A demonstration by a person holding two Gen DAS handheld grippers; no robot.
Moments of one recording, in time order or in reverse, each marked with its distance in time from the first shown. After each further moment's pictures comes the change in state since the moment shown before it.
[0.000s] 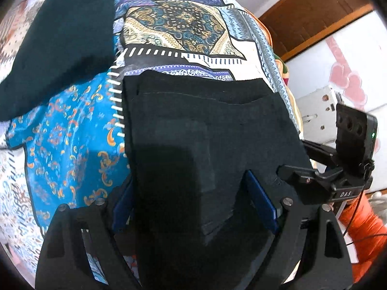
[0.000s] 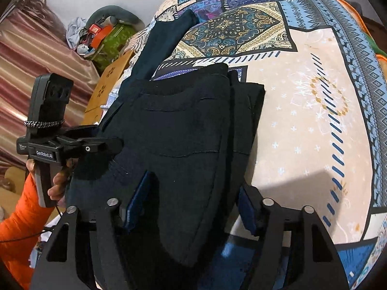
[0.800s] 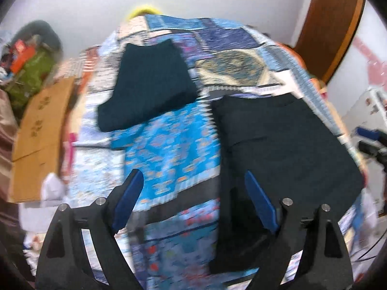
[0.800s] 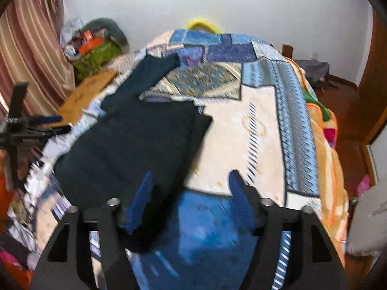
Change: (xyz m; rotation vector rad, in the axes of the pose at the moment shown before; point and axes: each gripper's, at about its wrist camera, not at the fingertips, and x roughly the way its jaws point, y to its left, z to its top) left arm -0.092 0.002 -0.077 0.052 -0.297 0.386; right arm -0.083 0.038 -0.042 -0.158 -0.257 -0.299
